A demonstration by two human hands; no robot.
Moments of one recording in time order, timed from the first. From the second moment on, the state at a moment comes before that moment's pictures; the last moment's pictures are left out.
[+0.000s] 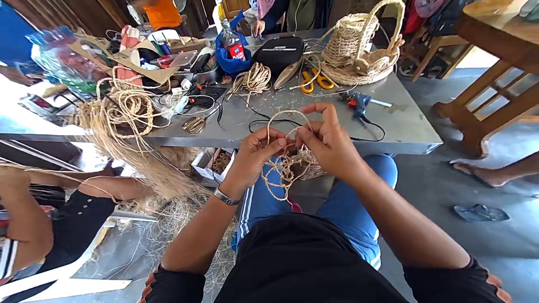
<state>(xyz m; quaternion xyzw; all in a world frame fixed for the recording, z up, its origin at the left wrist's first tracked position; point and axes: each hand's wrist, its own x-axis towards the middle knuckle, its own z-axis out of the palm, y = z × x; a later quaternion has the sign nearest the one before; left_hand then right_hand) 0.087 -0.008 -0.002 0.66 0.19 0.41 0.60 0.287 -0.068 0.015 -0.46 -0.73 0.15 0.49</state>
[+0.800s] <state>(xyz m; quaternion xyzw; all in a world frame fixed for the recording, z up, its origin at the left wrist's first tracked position) 0.095 -0.025 0.005 0.78 0.27 0.45 0.33 0.307 -0.055 0.022 -0.44 -0.68 0.24 0.54</state>
